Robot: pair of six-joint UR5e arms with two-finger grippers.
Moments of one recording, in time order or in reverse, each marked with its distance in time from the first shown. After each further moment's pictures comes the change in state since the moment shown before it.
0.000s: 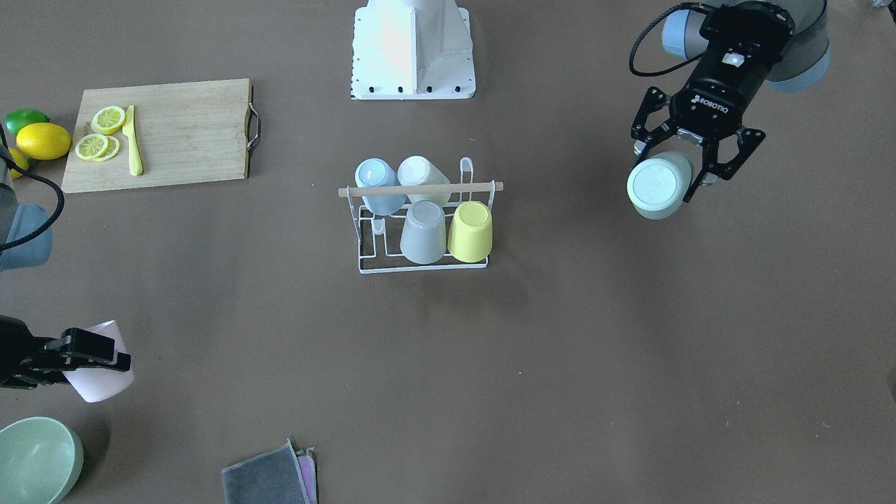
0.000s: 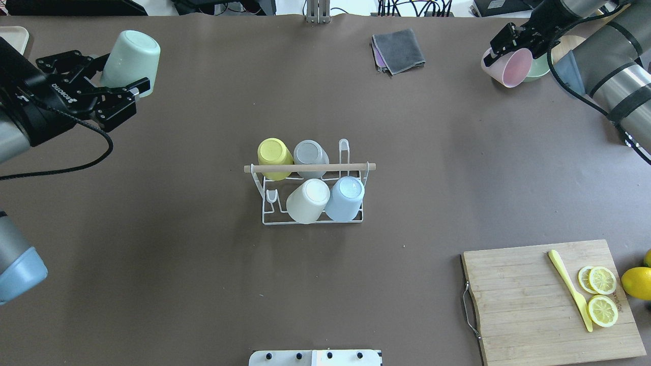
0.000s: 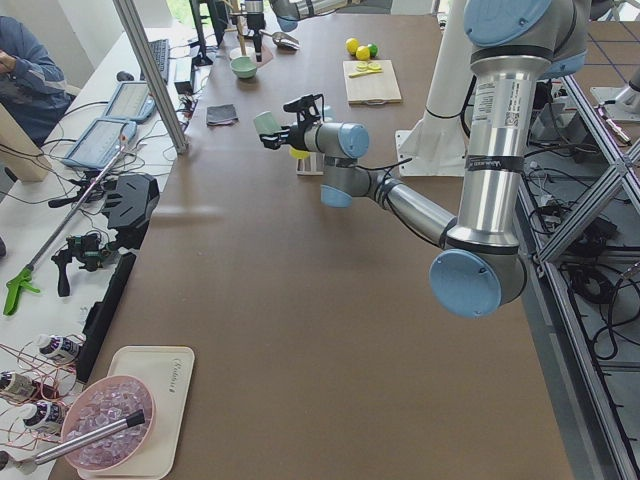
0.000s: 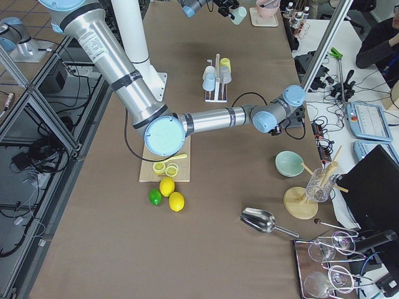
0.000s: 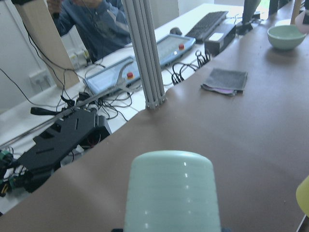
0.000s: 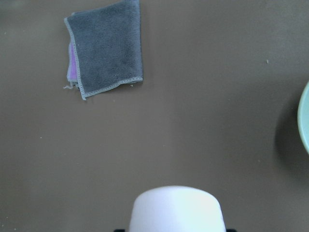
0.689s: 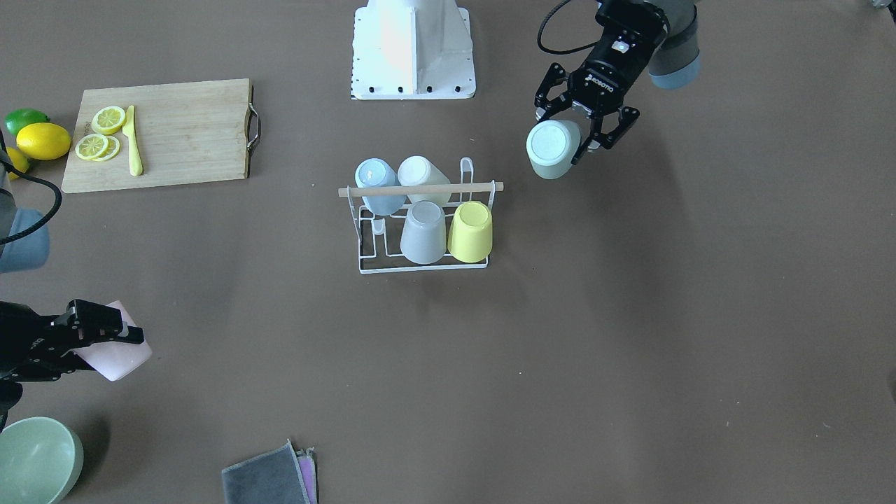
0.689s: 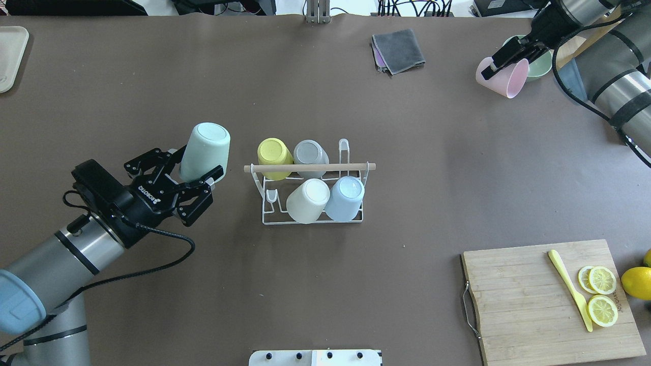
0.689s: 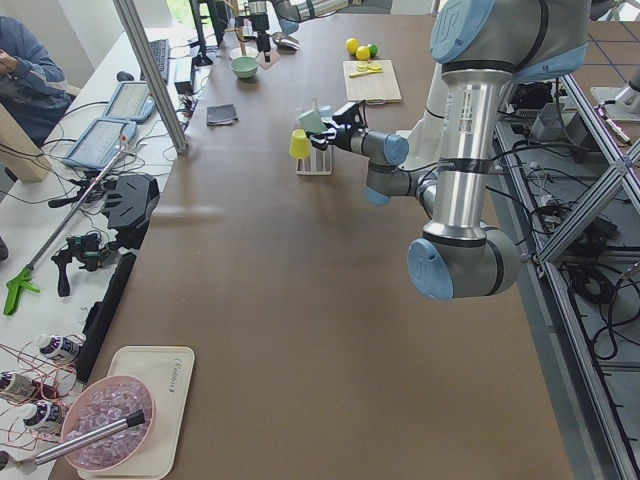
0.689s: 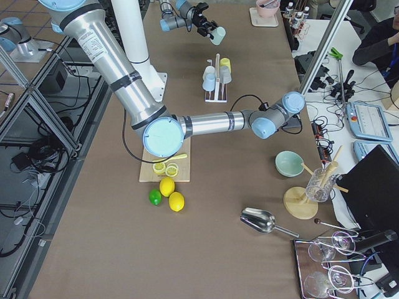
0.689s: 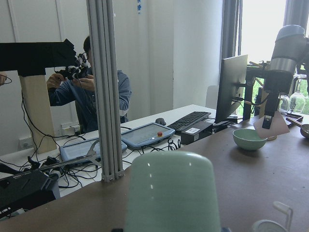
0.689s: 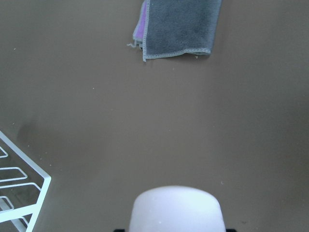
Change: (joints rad) left arm 0.451 -0.037 0.035 -0.133 0.447 -0.012; right arm -0.002 -0.013 -0.033 0.058 0.163 -0.243
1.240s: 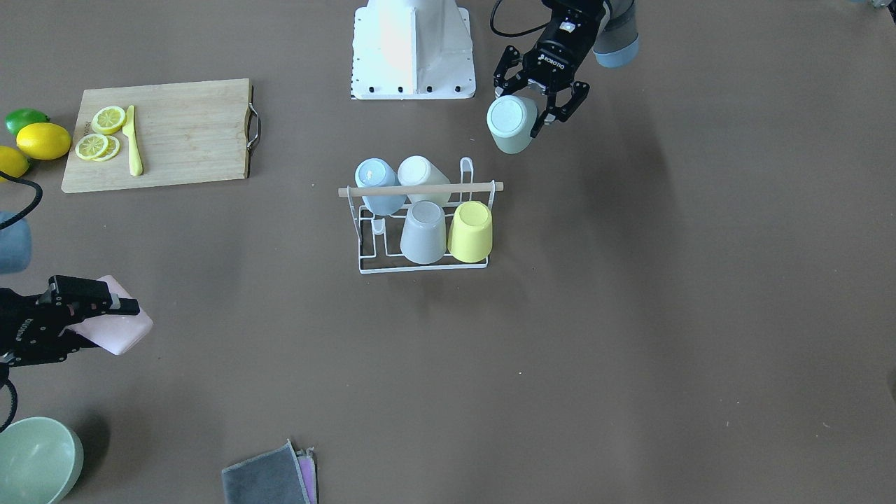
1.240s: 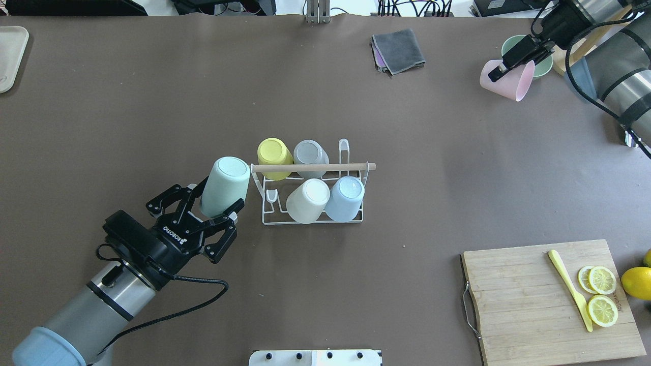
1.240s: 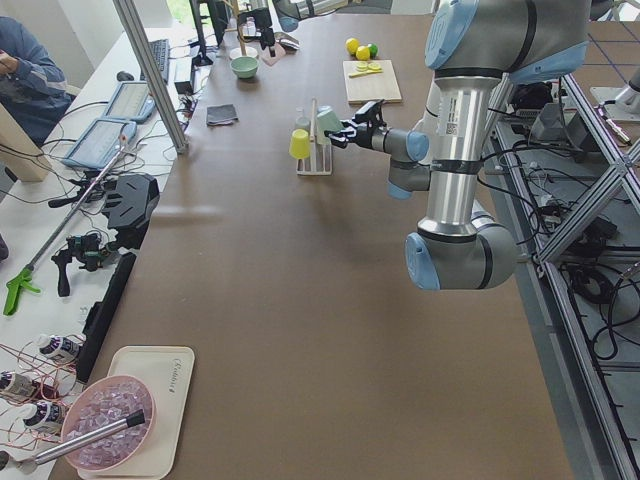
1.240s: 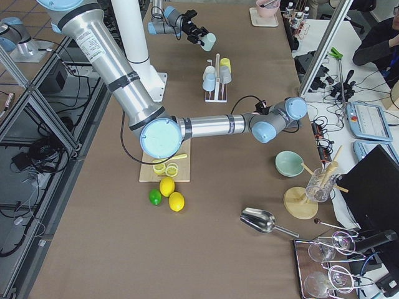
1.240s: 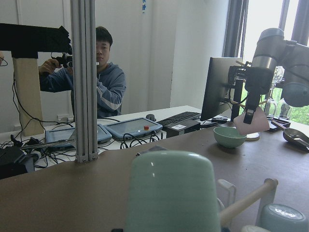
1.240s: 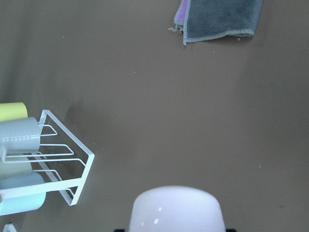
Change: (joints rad) left arm 0.168 -0.060 0.020 0.000 0.236 0.113; right arm 0.028 -0.012 -0.014 0.002 0.174 -0.041
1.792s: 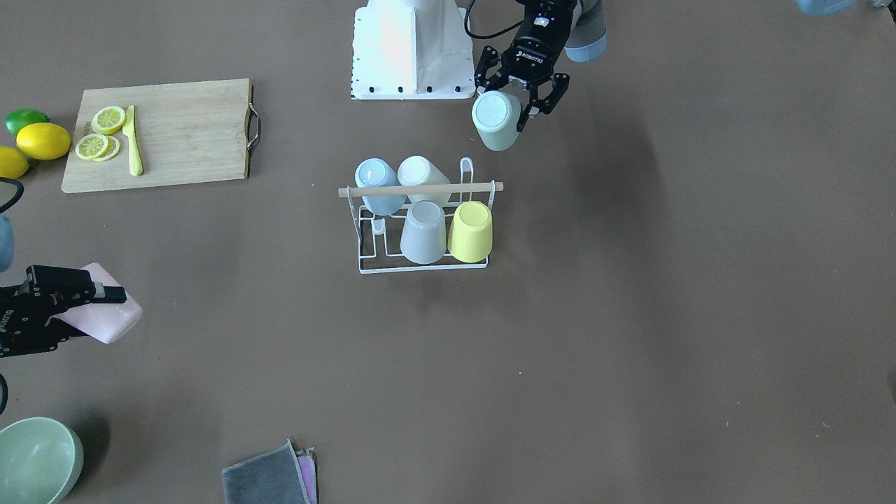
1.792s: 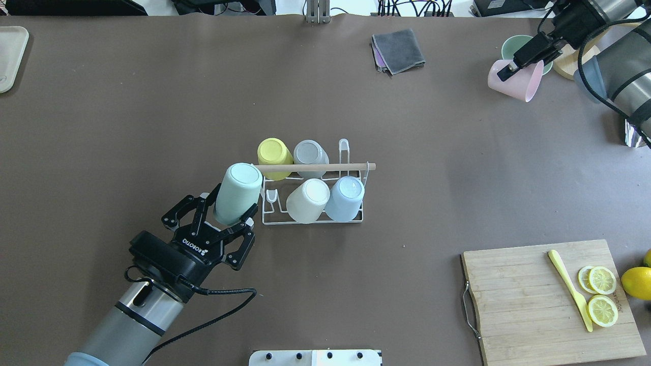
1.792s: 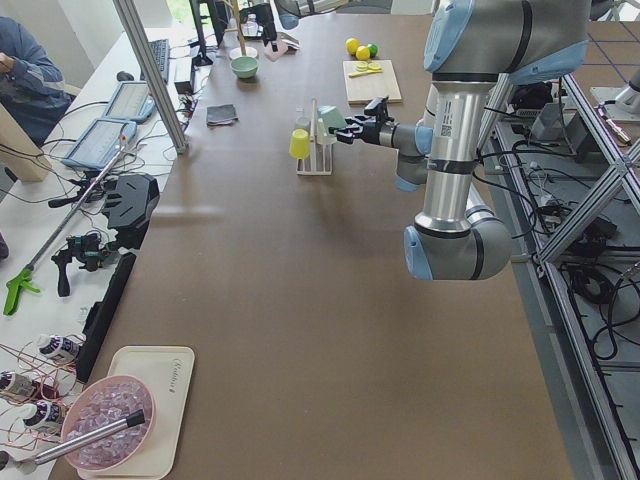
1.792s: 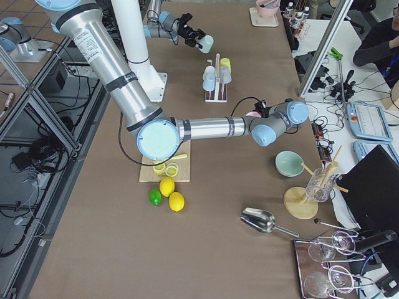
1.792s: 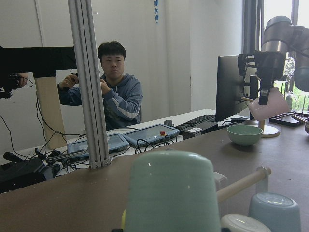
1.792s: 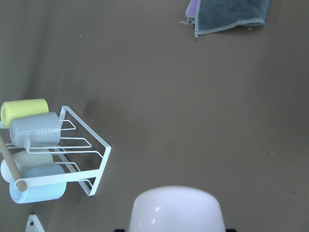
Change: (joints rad) left arm 0.056 -0.089 0.056 0.003 0.159 0.053; right arm 0.017 -0.016 0.000 0.005 0.069 0.000
